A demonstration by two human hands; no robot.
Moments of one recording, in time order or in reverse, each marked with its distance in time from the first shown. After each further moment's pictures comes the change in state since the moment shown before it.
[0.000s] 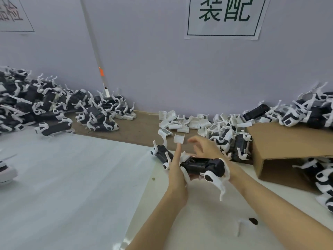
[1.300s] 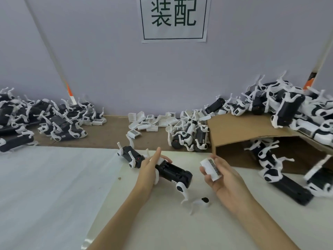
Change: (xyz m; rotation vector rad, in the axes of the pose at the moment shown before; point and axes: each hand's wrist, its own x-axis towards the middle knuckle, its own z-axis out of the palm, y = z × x) left_hand -0.011 -0.014 0.008 0.510 -0.116 0.173; right_hand -0.179 0.036 -0.041 1.730 0.472 0.534
